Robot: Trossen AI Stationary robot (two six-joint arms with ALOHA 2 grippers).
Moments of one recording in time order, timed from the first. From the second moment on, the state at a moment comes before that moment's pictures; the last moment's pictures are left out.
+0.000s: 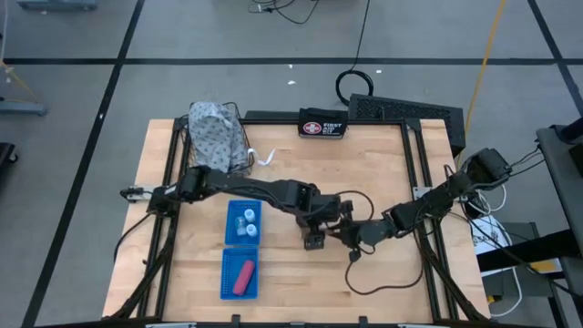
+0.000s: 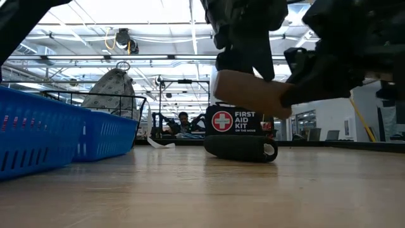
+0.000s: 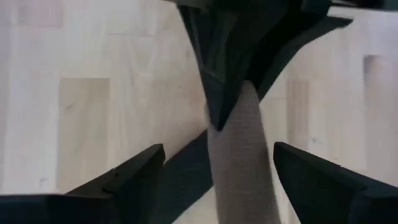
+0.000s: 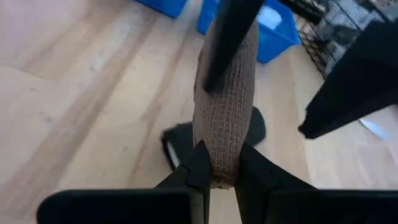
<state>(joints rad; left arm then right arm) -0.13 2.25 2.07 -0.92 0.06 -0.16 0.47 1.45 0.51 0.37 0.42 -0.15</state>
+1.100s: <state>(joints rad) -0.13 2.23 2.06 -0.97 0.06 -0.16 0.48 1.40 0.51 0.35 0.47 0.07</state>
